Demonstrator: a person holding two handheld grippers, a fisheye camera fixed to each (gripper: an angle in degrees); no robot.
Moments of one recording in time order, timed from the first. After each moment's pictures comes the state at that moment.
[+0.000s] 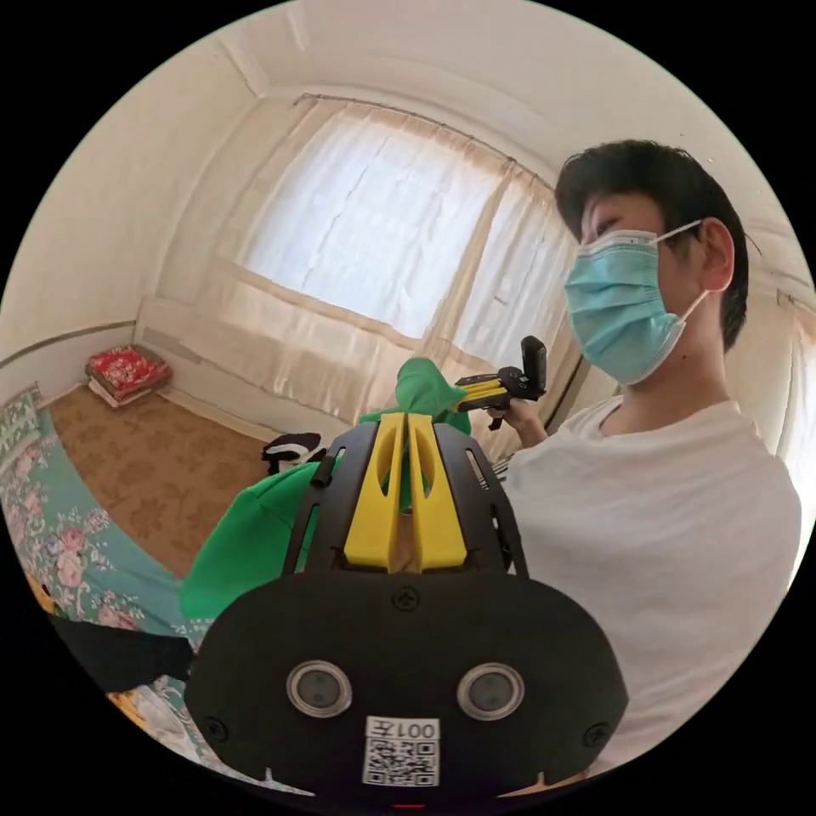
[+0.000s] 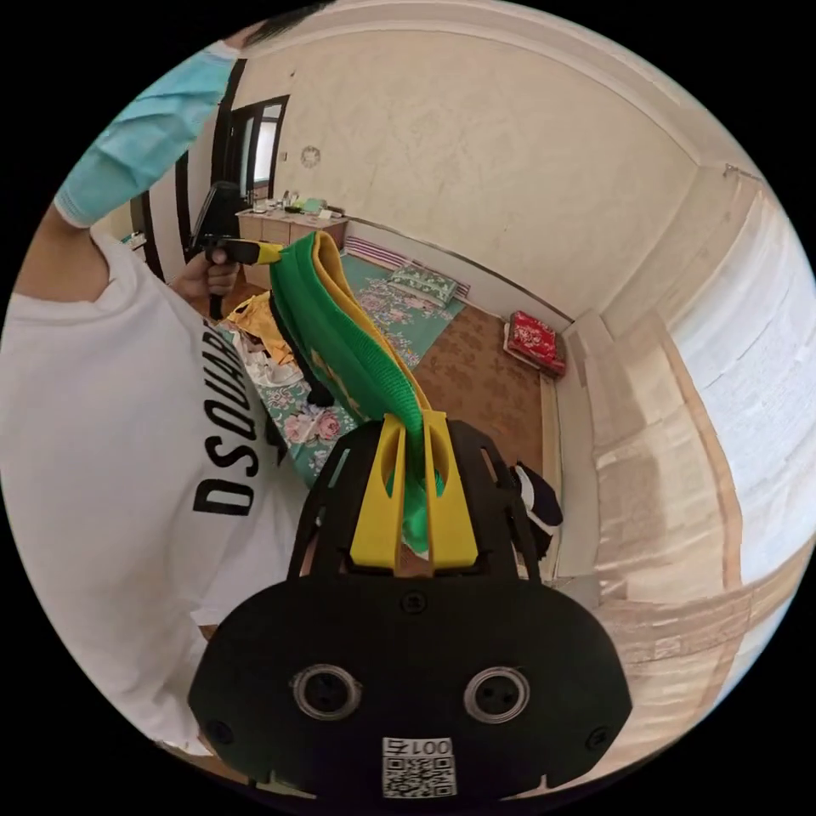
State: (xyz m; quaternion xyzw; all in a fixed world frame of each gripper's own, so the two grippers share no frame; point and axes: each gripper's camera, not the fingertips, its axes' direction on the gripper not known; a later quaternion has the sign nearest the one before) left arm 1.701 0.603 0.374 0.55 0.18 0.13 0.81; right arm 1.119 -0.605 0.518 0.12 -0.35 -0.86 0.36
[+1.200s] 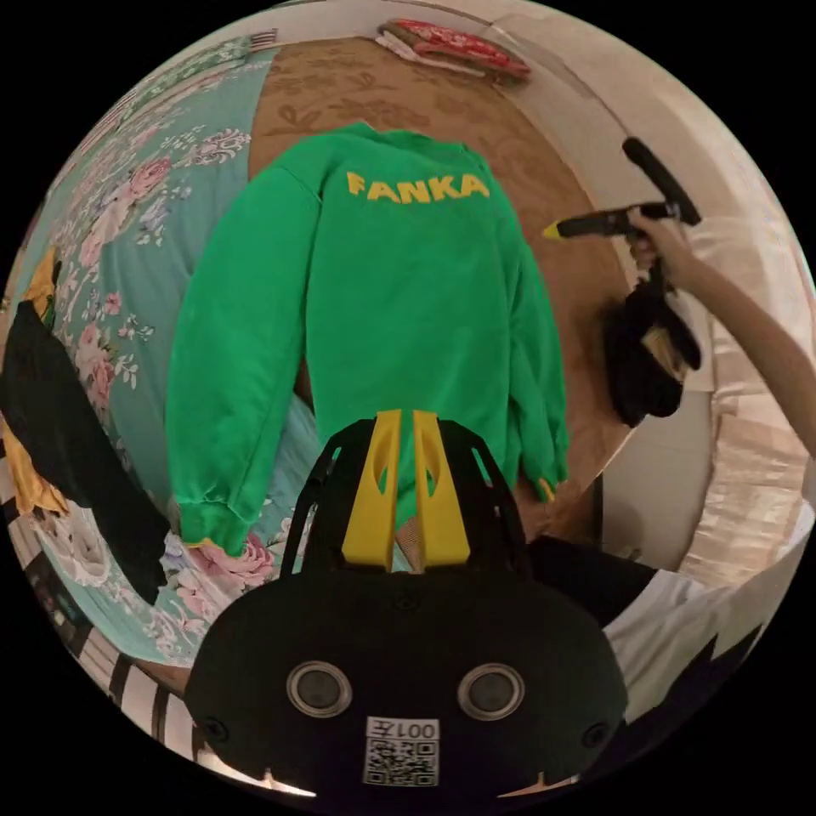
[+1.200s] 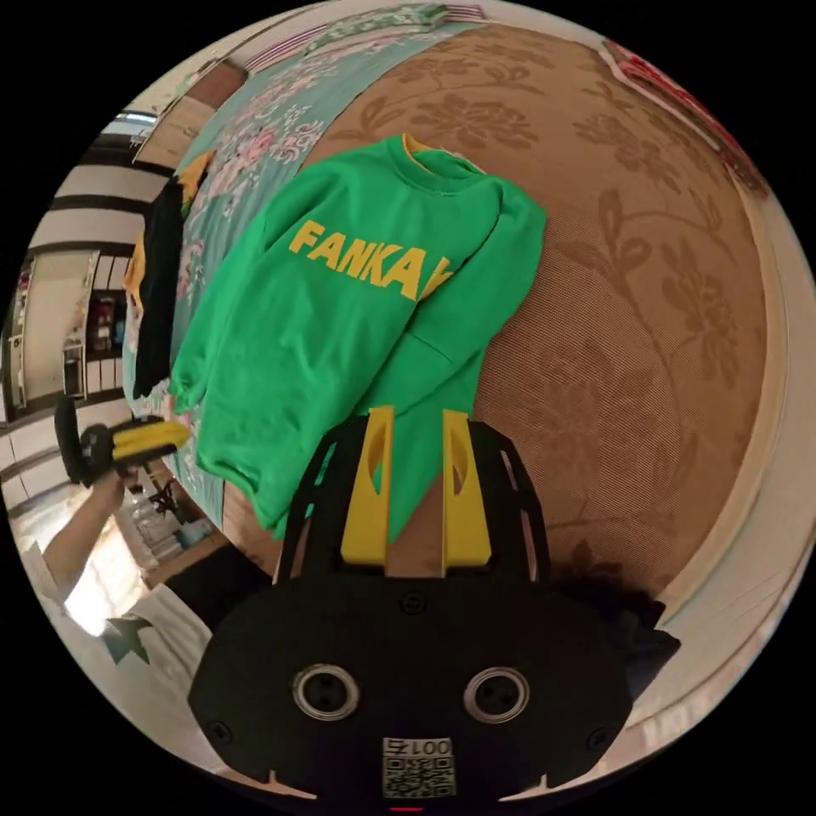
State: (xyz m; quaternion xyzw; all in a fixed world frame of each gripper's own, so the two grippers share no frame) left arm 1.145 0.071 0.840 0.11 0.03 -0.38 0.92; right arm 0.120 -0.427 0.860 -0.24 -0.13 -0.90 0.34
